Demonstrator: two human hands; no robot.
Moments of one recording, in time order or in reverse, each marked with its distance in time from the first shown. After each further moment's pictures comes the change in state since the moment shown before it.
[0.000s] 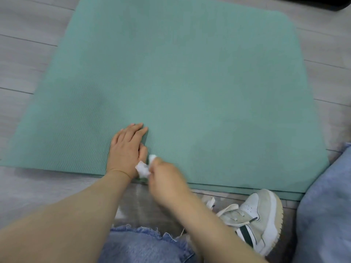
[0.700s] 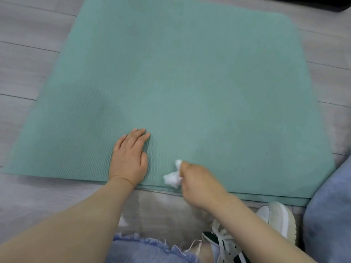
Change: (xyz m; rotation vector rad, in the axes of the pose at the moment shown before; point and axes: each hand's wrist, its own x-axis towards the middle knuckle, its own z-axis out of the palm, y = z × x) left_hand -0.002 -0.002 0.000 -0.005 -0.037 0.000; right_hand -0.004 0.059 -0.033 -0.100 -0.005 -0.144
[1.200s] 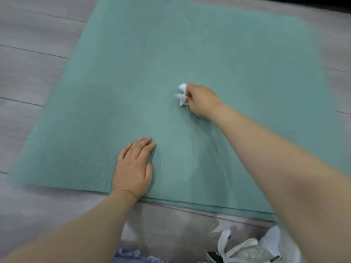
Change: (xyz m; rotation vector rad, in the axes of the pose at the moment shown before) left_hand 0.002 0.000 0.000 0.006 -0.028 0.008; right_hand 0.207 0.049 -0.106 -0.123 0.213 -0.058
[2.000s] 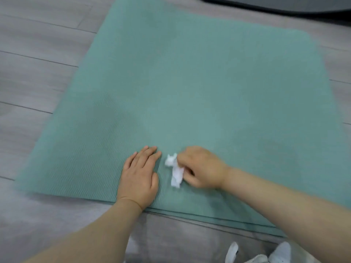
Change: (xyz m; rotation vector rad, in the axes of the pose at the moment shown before) left_hand 0.001 0.000 -0.001 0.010 -0.017 -0.012; right_hand -0.117 -0.031 0.049 0.084 -0.024 -0.568
